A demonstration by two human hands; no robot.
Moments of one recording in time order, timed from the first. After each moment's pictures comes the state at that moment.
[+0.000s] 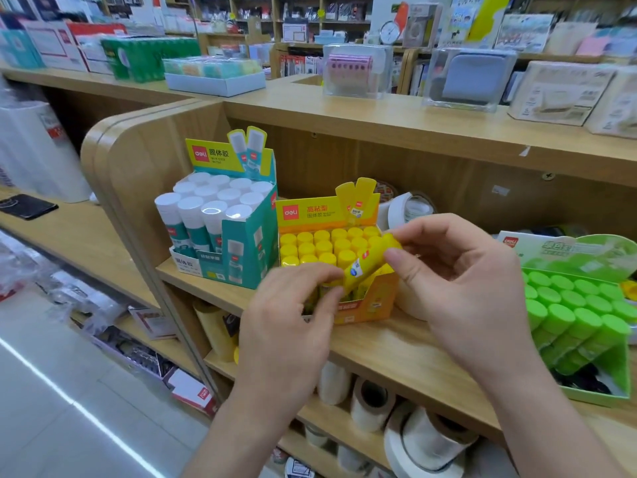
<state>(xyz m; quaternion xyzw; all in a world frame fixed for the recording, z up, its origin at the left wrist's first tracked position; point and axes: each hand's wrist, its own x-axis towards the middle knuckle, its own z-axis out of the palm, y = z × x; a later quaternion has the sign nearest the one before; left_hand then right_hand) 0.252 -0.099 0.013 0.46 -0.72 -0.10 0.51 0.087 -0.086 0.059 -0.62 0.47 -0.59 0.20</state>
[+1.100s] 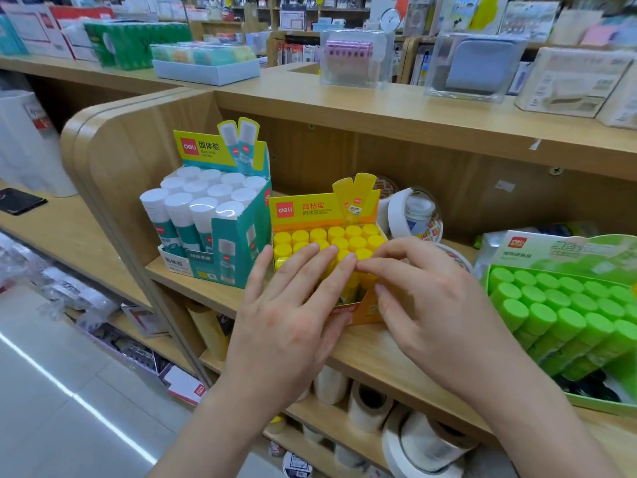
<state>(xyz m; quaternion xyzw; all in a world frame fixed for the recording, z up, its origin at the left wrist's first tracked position) 0.260 -0.123 -0.007 0.42 -0.83 0.15 0.32 0.078 -0.096 0.039 -0.79 0.52 -0.33 -0.04</state>
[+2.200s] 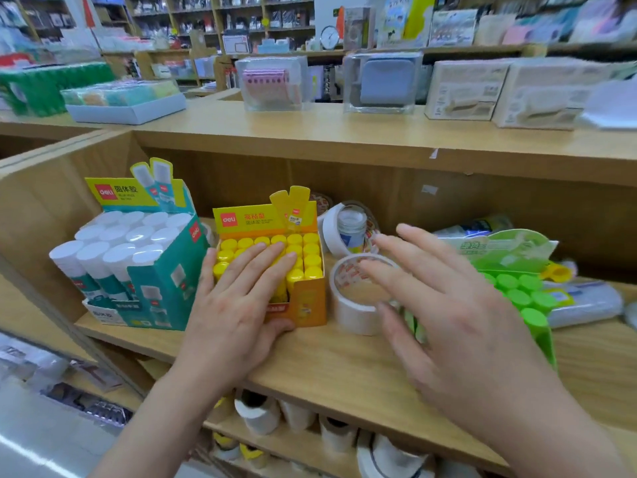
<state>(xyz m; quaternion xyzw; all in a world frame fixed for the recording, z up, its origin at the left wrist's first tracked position) 0.243 -0.172 0.004 0.43 -0.87 0.12 0.22 0.027 -0.061 0.057 -0.74 0.57 -0.32 -0.14</state>
